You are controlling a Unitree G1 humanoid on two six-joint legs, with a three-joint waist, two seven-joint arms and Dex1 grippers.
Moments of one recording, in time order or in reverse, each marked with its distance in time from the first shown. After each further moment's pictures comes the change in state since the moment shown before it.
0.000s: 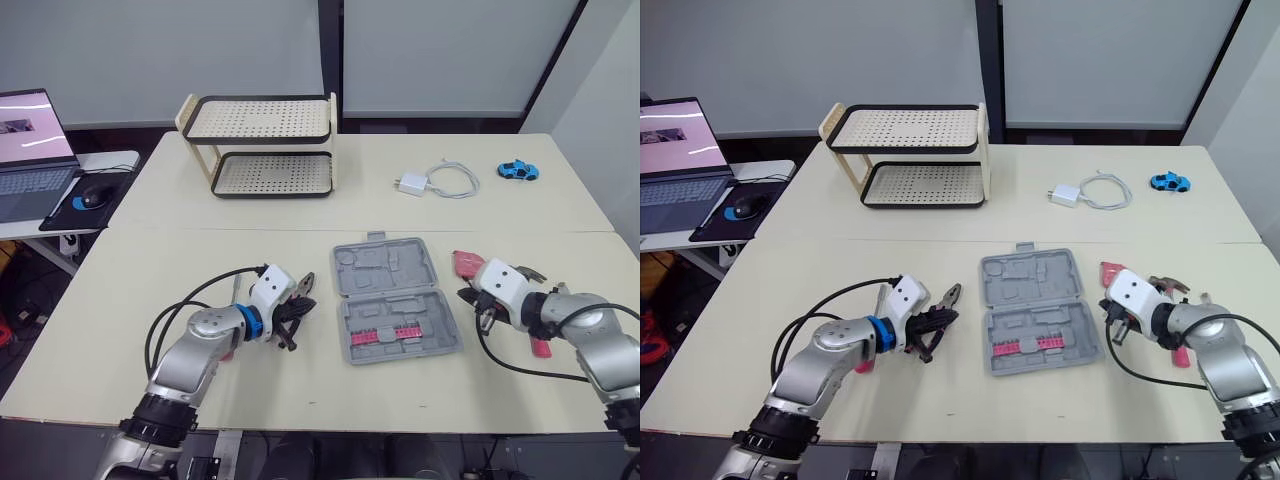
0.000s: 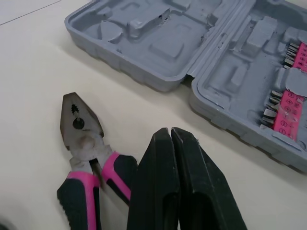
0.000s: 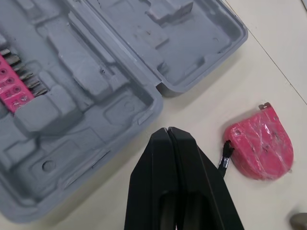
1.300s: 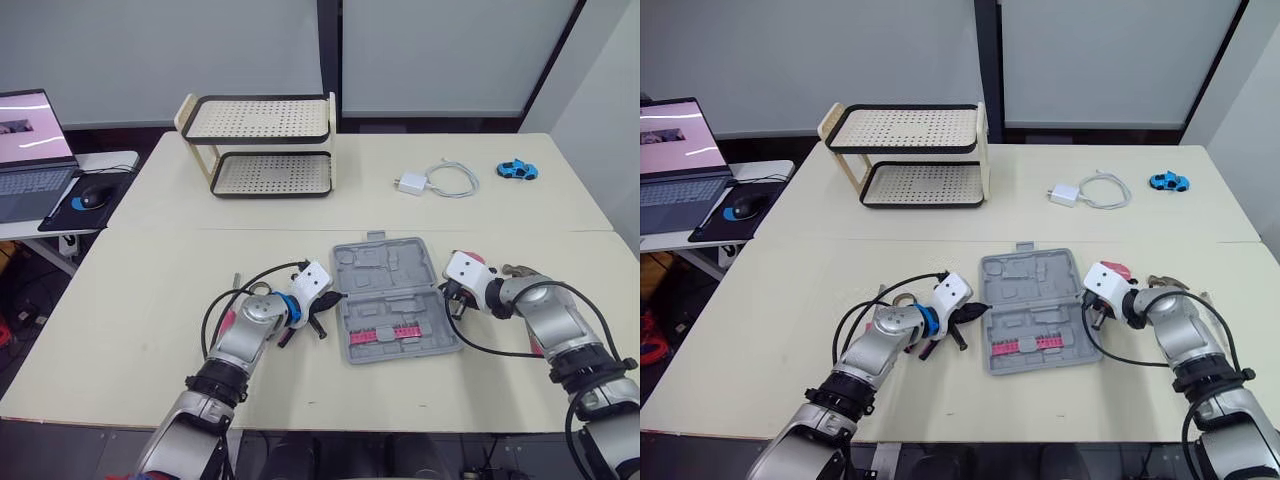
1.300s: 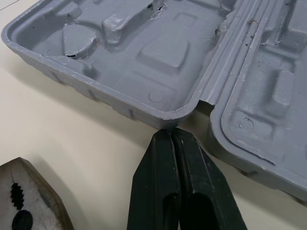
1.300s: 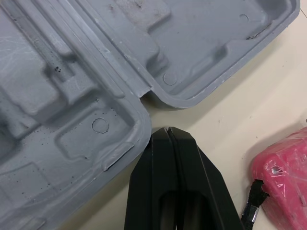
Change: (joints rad) left arm -0.201 -0.181 -0.090 0.402 0.206 -0.222 0.030; right arm -0.255 0.143 0.121 0.415 -0.105 -0.109 0.057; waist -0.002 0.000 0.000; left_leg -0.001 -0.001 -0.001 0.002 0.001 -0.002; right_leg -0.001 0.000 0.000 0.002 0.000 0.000
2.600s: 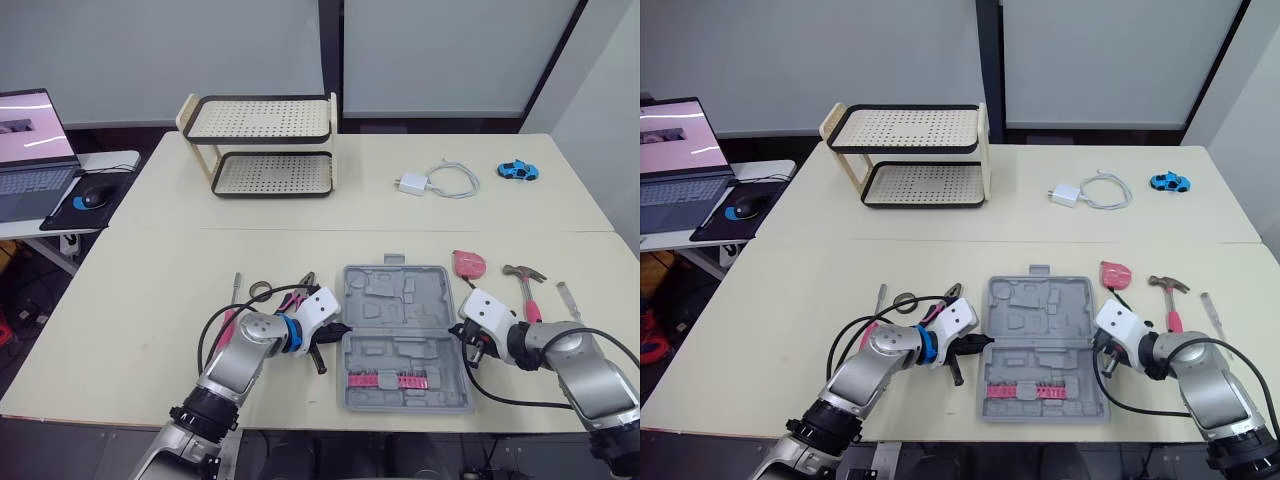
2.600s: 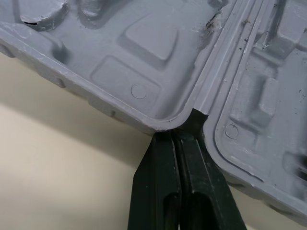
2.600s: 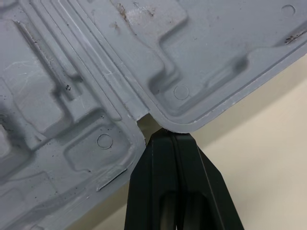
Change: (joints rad) left arm 0.182 0.072 -0.068 -0.381 -0.006 0.263 -0.161; right arm 0.424 -0.072 -0.141 -0.618 0.091 0.361 0.023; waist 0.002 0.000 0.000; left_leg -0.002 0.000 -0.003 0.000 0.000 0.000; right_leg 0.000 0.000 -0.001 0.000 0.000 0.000
